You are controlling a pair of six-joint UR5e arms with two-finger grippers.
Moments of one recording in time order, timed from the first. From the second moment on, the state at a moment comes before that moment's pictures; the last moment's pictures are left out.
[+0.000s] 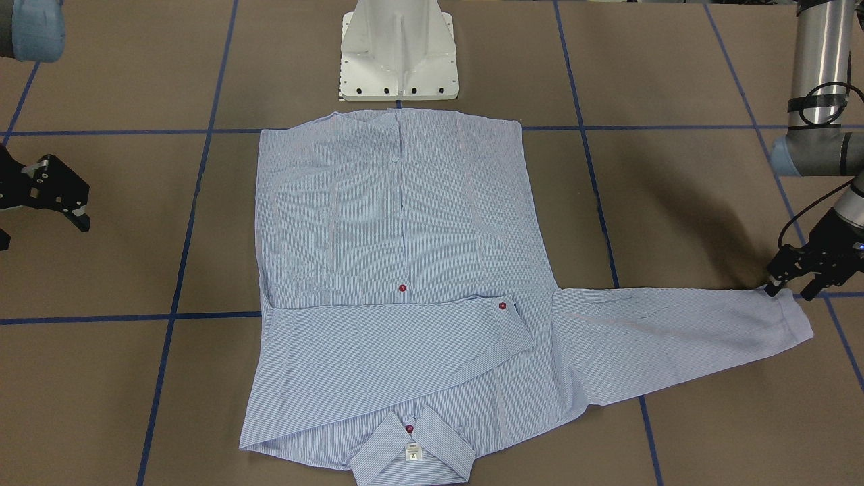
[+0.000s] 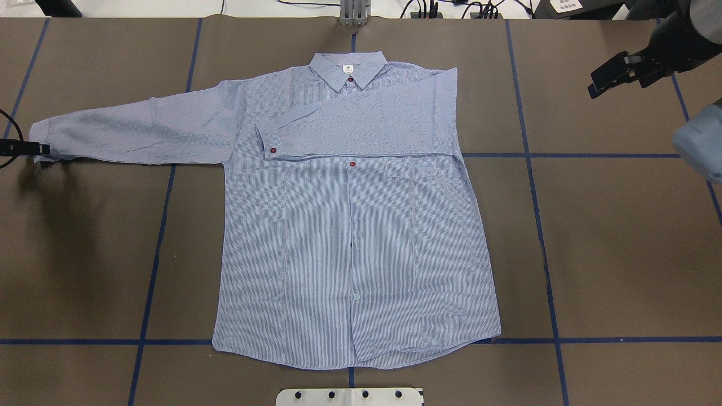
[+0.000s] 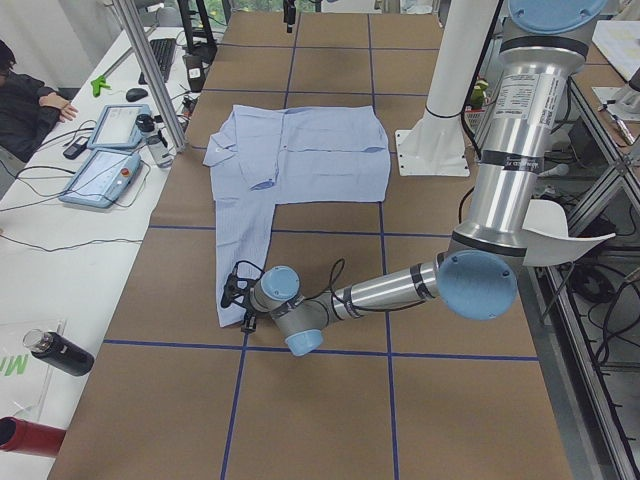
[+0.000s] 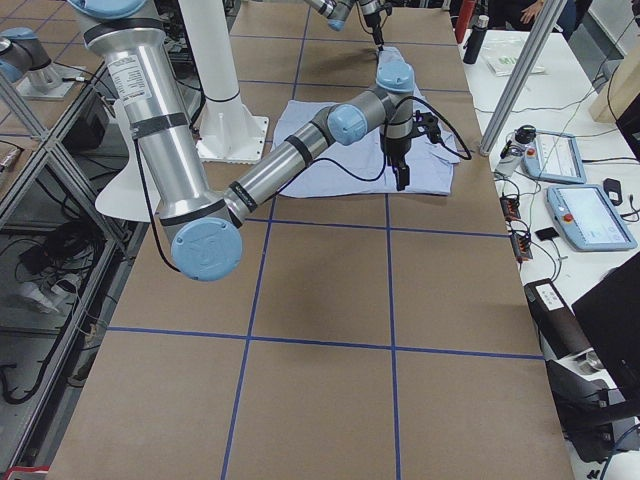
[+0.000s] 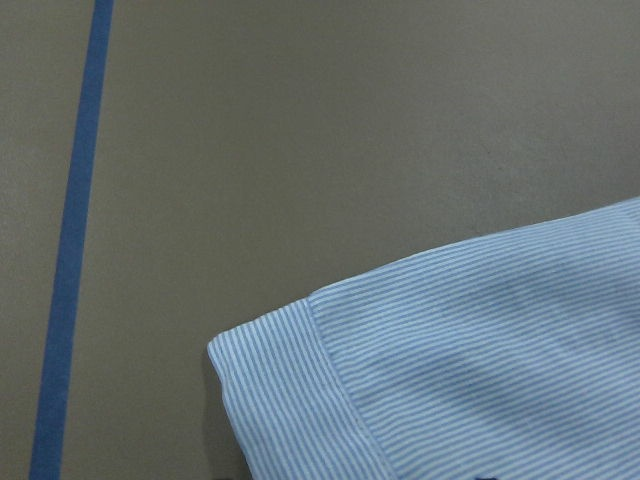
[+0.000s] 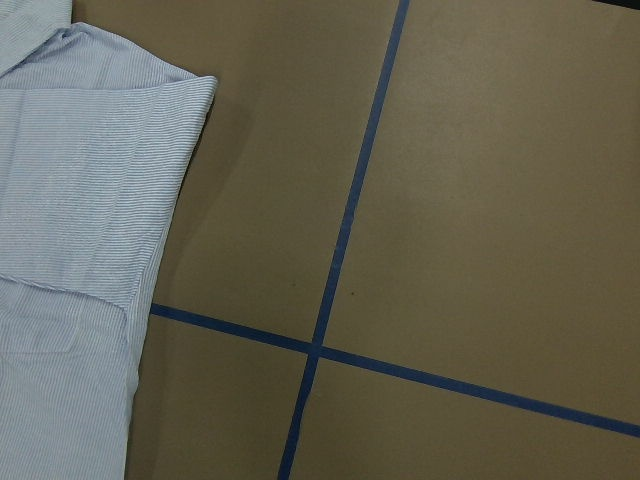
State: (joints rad) left arm -1.13 -1.73 -0.98 -2.97 -2.08 -0.83; right arm 1.16 -1.24 1.93 -1.67 2.20 0.45
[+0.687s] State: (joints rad) left arm -1.13 -1.70 -0.98 -3.00 -2.09 -0.84; right arm 1.16 -1.24 1.95 -1.67 2.20 0.46
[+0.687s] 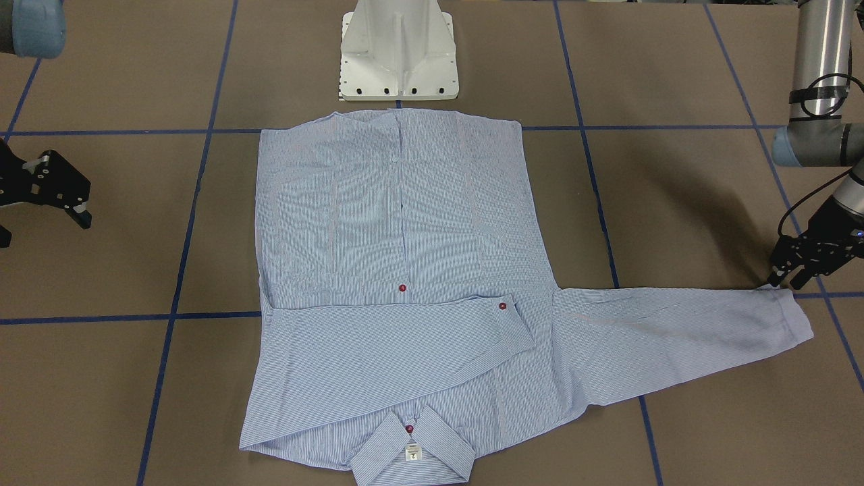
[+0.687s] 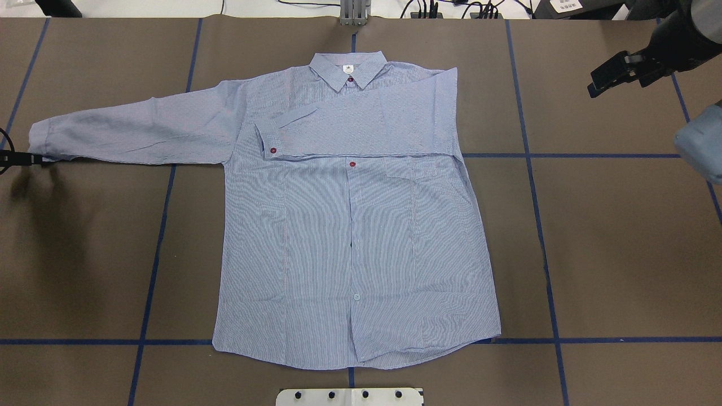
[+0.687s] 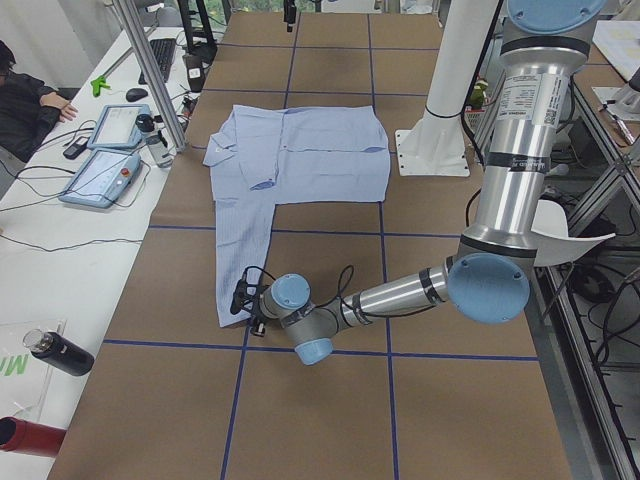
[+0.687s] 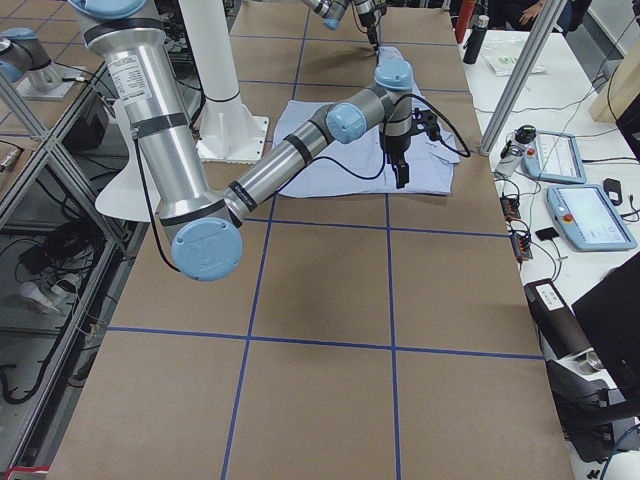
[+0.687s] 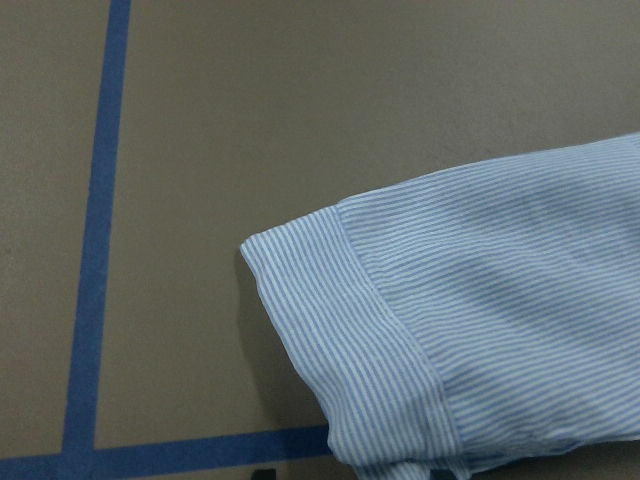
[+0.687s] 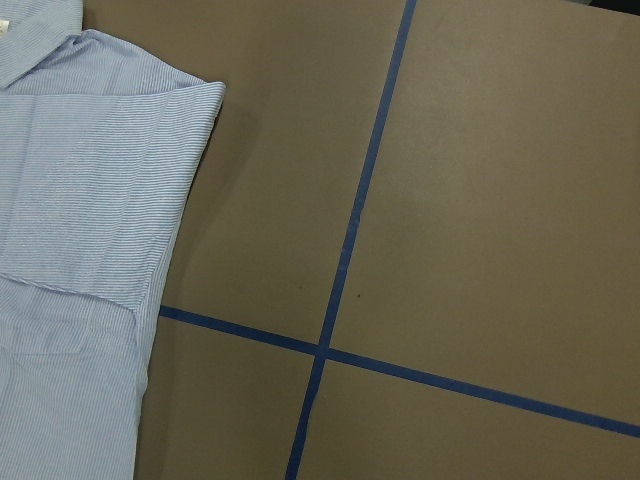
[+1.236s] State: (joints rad) left arm -1.12 -1.72 -0.98 -3.00 -2.08 -0.84; right arm 1.16 -1.24 1.94 -1.67 2.20 0.46
